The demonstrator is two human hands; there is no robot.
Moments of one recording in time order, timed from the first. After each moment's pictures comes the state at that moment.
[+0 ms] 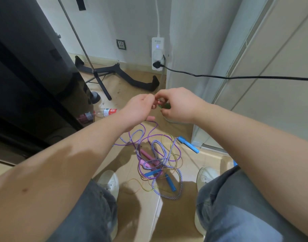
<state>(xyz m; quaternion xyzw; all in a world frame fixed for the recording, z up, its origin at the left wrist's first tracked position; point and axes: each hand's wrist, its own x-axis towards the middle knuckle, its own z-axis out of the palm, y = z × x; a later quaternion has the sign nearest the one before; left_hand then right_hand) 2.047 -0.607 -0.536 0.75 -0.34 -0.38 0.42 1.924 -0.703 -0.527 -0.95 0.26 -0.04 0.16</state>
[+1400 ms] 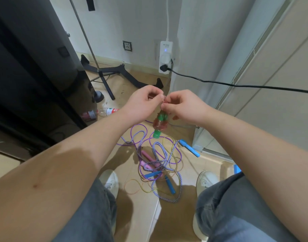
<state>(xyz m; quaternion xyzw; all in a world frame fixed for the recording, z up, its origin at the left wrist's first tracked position) 2.065 -0.605 -0.538 0.73 -0.45 -0.27 0.45 1.925 -0.700 -0.533 -0.83 0.32 -0.11 0.44</state>
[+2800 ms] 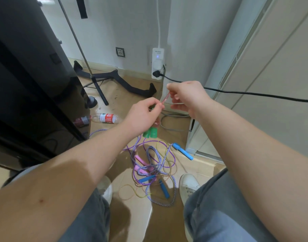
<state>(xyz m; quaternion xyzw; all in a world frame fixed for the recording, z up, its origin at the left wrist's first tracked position) 2.033 -0.607 -0.544 0.75 -0.46 -0.26 0.41 1.924 -0.720 -0.499 -0.58 0.50 -0.25 0.59</state>
